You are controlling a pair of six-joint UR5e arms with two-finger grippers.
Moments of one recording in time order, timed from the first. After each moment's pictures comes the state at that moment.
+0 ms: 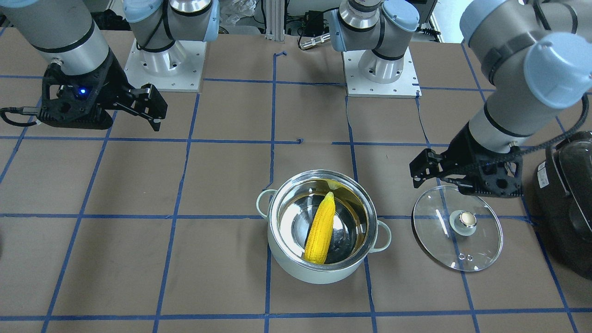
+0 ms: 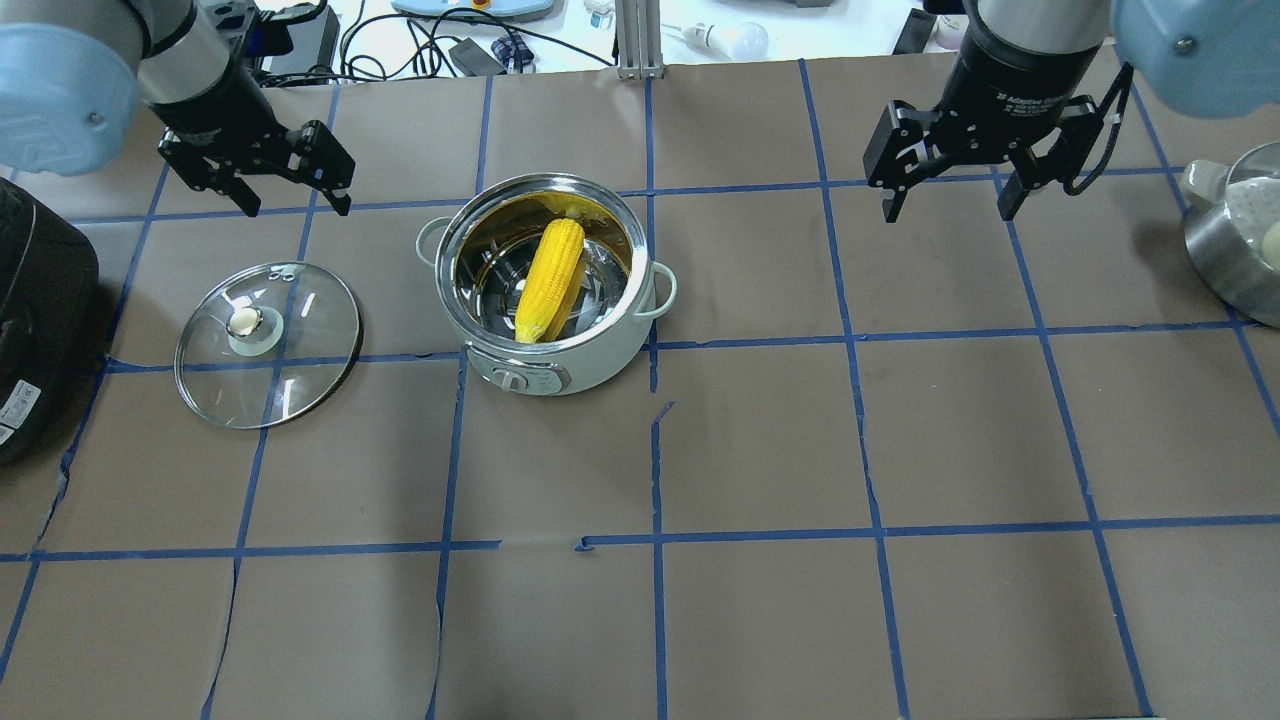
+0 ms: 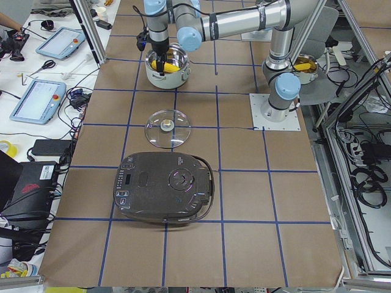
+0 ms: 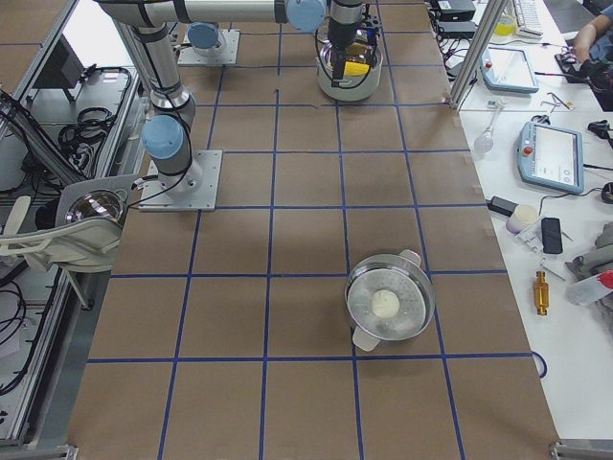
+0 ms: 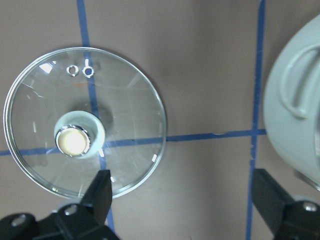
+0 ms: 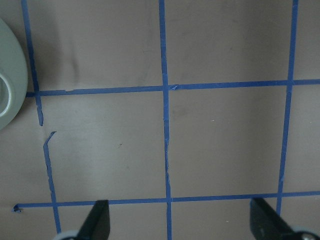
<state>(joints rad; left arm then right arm) -1.46 -1.75 -1.48 -1.46 1.55 0.17 1.56 -1.51 1.50 -1.49 -1.57 0.02</state>
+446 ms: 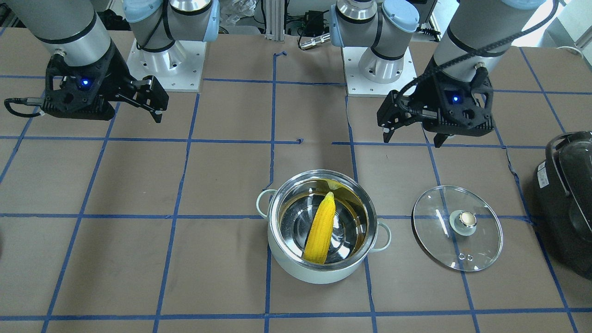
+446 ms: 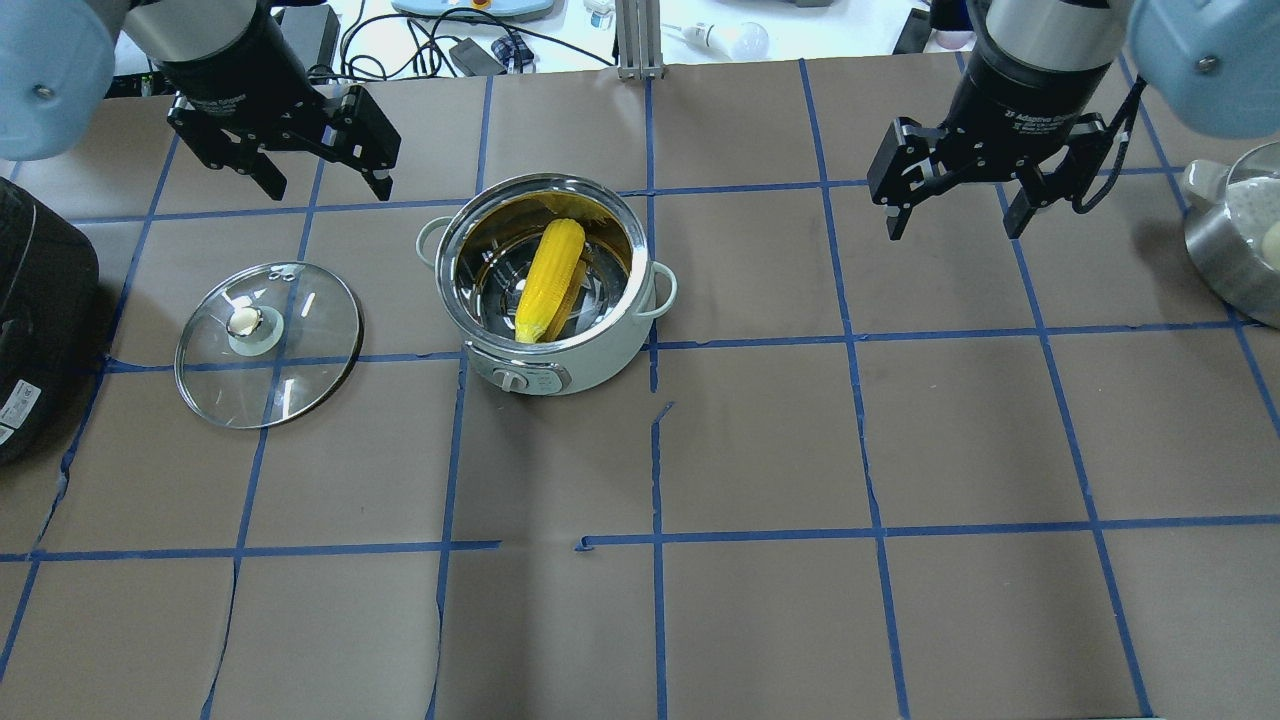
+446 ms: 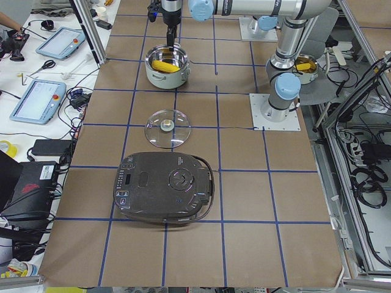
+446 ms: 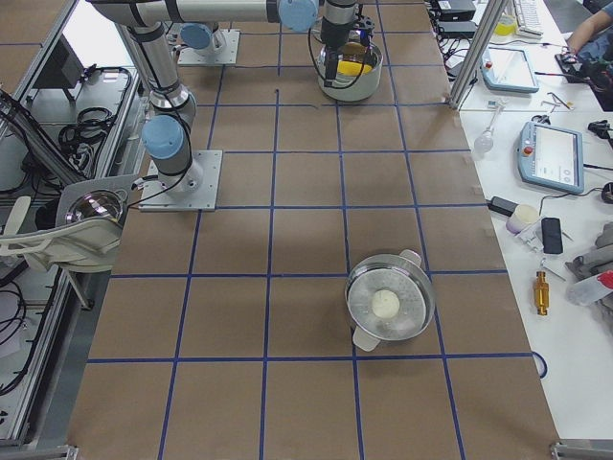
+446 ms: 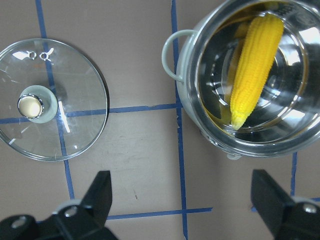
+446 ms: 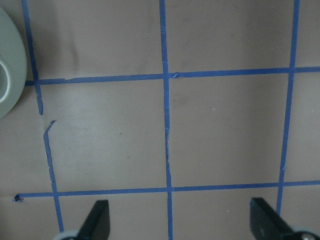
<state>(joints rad) -1.56 -1.65 -1.47 -1.55 1.55 0.09 1.56 -1.53 1.52 -1.47 -1.57 0.02</state>
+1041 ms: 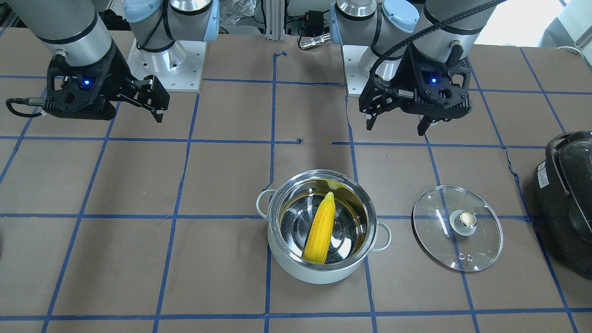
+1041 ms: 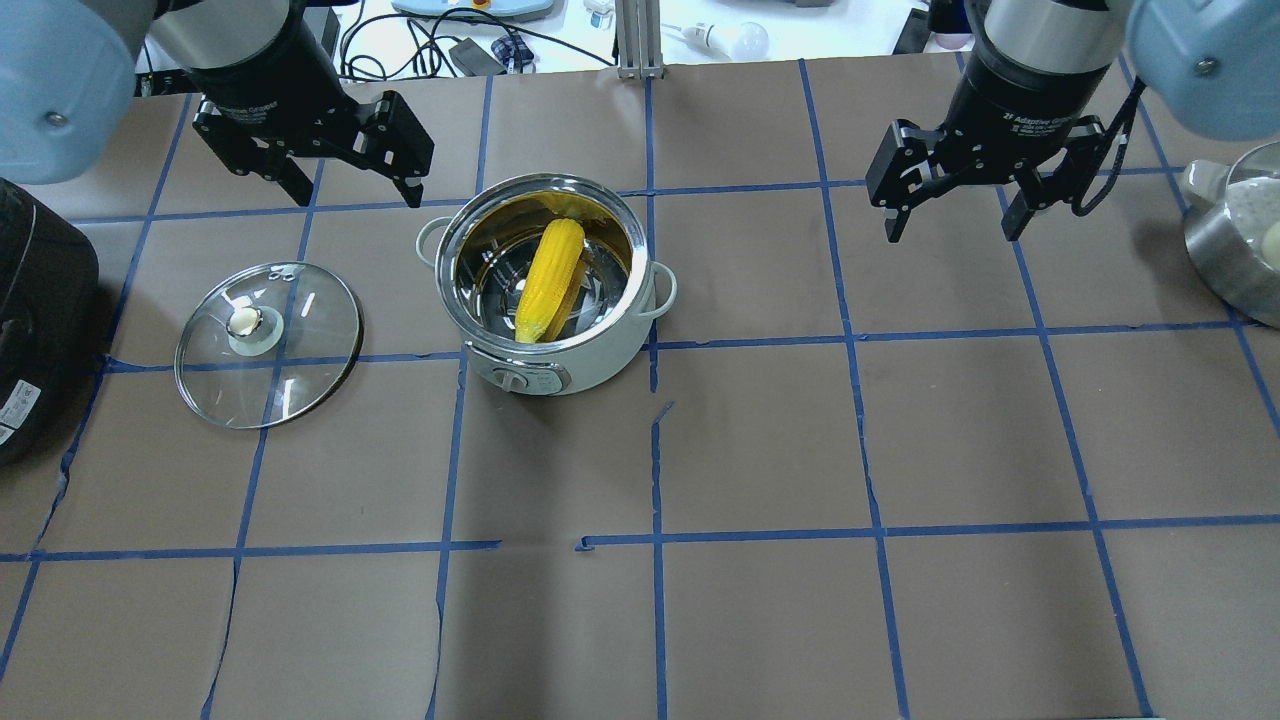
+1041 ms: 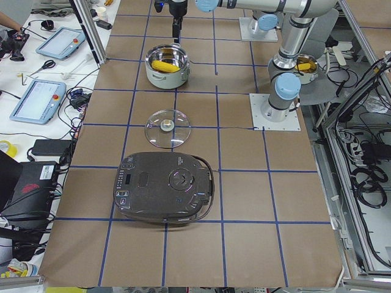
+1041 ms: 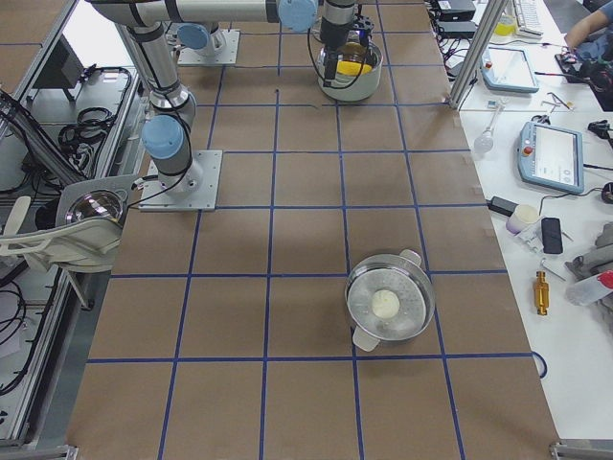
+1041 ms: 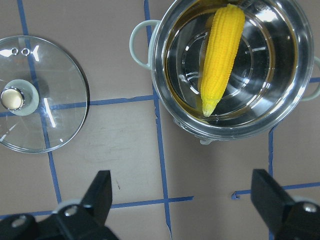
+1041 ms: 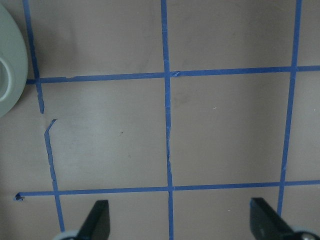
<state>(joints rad) -1.61 -1.62 -1.48 -1.56 1.55 0.05 1.56 -1.53 1.52 -1.47 -1.56 0.02</state>
